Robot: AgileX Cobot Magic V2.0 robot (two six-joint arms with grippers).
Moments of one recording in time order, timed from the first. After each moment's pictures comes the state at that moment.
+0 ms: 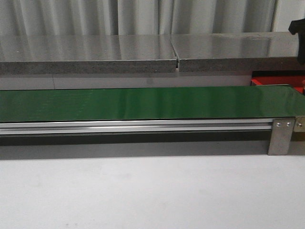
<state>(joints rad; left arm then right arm) -0.09 0.43 -0.64 -0.16 0.70 0.15 -0.17 1.95 -1.73 0.03 0.91 -0.10</state>
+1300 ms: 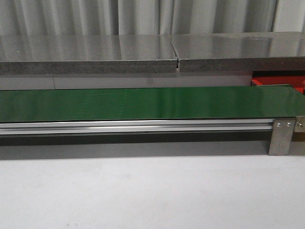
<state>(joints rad) -0.09 0.43 -0.64 -0.16 0.69 0.15 -0.14 1.00 -0.90 0.03 0.65 -0.15</state>
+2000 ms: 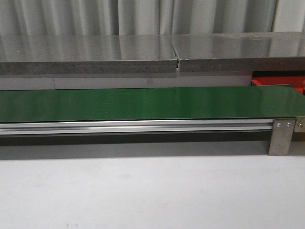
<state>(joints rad) -0.09 0.43 -0.64 -0.17 0.68 0.15 -0.14 0.42 -0.56 0.03 0.64 -0.15</state>
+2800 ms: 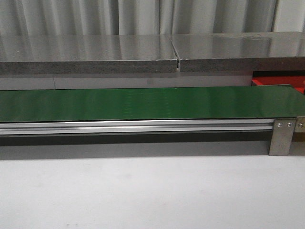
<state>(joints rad) -0.09 0.82 -0.84 0.00 0.67 -0.10 -0.14 0.42 -0.55 0.03 0.64 -0.15</state>
